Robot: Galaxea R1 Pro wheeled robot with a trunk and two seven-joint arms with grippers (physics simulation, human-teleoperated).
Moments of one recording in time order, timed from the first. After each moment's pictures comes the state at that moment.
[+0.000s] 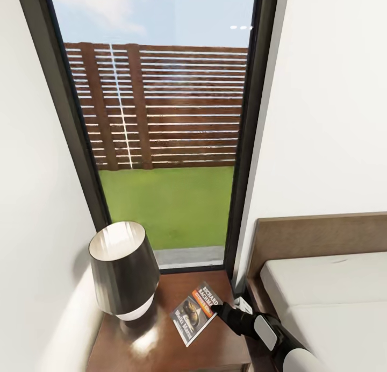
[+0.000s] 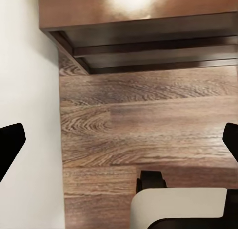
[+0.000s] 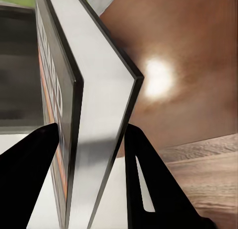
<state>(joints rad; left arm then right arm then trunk) -0.26 0.15 -0.85 -0.06 0.87 -0.28 -0.03 -0.58 0.07 -0.15 -0.34 -0.46 0.46 0.38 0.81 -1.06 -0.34</state>
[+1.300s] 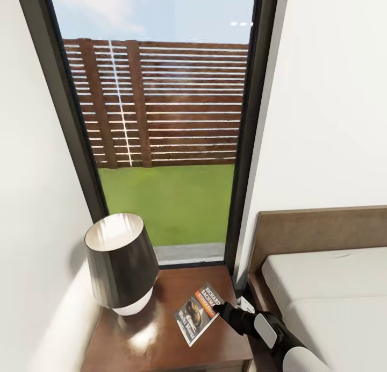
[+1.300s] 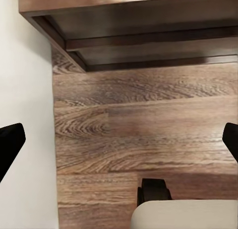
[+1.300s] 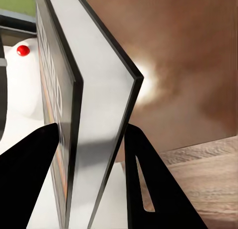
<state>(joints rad) -0.26 0.15 -0.85 -0.06 0.87 -0.28 -0.03 -0.58 0.07 -0.15 -0.34 -0.46 0.46 0.32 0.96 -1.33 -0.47</state>
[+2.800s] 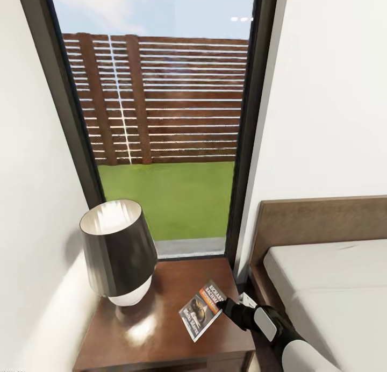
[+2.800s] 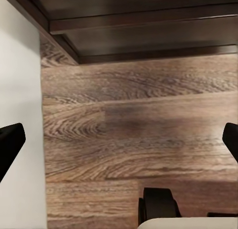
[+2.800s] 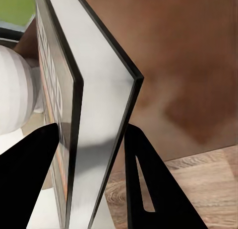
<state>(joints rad) -0.26 0.15 -0.85 -0.06 0.87 -0.28 -0.03 -0.61 0.07 -0.16 -0.34 -0.46 0.46 0.23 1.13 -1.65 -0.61</state>
